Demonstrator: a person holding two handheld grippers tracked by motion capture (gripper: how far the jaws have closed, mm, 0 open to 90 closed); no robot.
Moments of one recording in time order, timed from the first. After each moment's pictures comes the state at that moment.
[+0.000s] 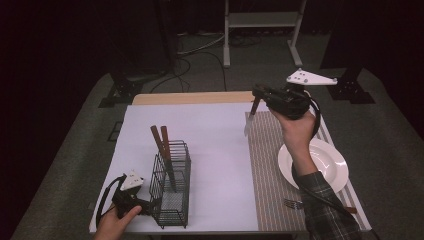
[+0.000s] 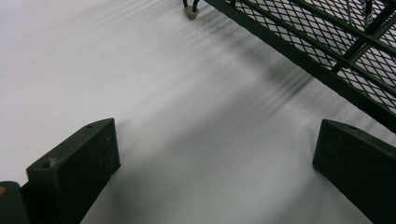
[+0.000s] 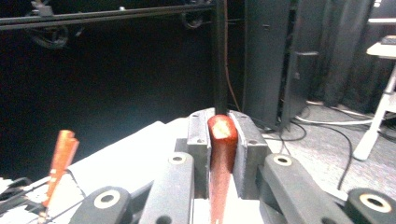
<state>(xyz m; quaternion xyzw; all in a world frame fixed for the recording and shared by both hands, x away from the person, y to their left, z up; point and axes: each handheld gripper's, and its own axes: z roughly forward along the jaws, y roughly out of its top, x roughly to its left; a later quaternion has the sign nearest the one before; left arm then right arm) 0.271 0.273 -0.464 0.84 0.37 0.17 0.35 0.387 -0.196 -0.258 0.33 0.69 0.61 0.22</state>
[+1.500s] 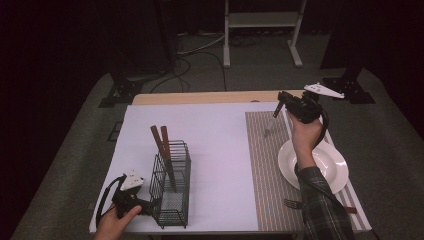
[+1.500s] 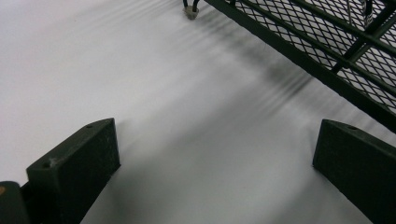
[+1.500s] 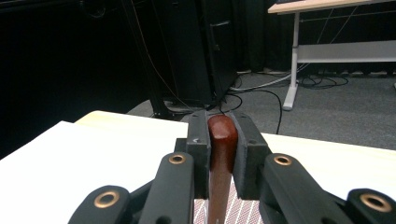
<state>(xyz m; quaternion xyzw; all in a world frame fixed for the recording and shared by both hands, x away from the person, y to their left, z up) 0.270 0.273 -0.464 0.84 0.37 0.17 0.35 0.441 -0.262 -0.342 0.48 0.63 0.56 0.25</state>
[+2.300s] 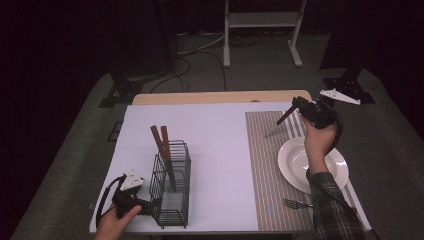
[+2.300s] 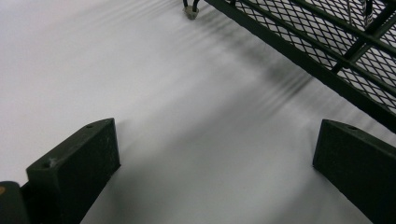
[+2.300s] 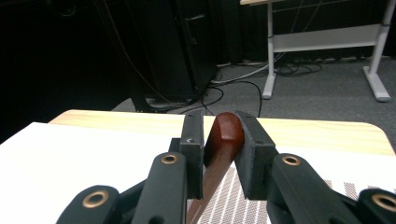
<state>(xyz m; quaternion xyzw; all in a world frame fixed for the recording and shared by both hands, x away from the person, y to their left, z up) 0.271 0.273 -0.464 0.84 0.37 0.17 0.35 0.431 -0.300 -0.354 0.52 0.61 0.54 0.26</state>
